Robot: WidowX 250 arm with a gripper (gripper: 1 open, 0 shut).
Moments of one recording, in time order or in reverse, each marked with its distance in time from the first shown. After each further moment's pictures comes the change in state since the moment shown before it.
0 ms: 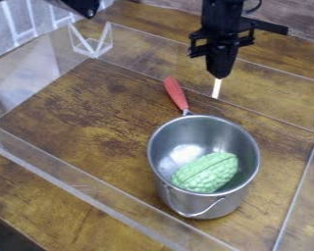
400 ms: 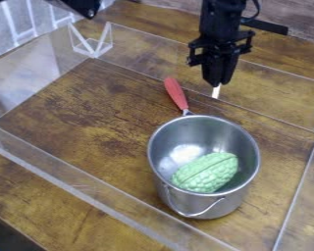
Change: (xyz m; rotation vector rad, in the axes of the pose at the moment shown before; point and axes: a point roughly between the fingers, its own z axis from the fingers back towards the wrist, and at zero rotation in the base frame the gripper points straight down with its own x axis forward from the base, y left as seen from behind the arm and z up) arm -0.004 0.001 -0.016 0.009 -0.007 0.018
